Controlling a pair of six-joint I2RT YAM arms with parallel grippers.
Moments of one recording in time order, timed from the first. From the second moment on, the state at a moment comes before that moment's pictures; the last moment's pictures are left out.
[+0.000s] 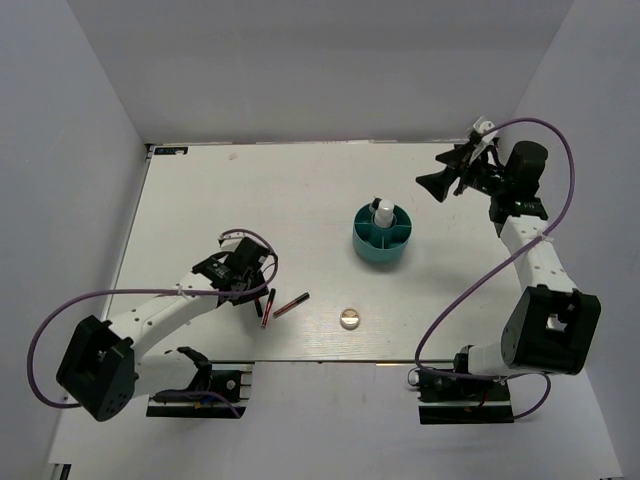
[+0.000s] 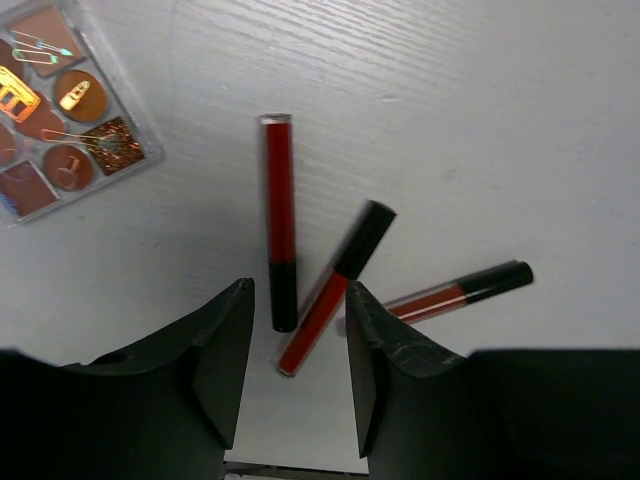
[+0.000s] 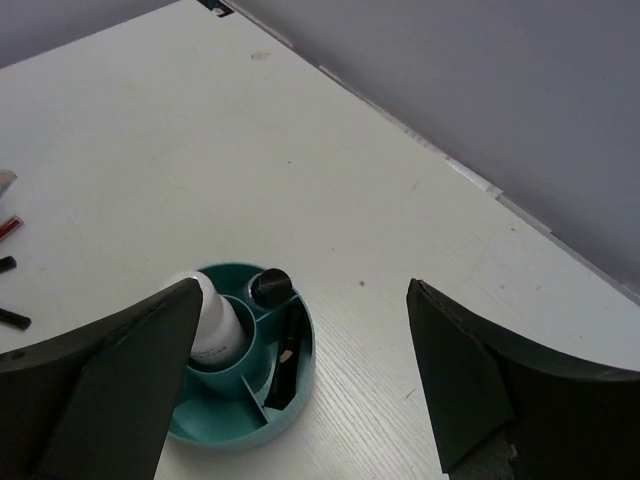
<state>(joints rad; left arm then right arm) -0.63 1.16 0.69 -0.63 -0.30 -0.88 -0.11 1.43 1.10 0.15 -1.03 -0.18</state>
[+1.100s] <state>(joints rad) -0.43 1.60 0.90 -0.64 -0.18 -0.68 -0.05 1.25 1.01 -0.20 -1.25 -0.33</state>
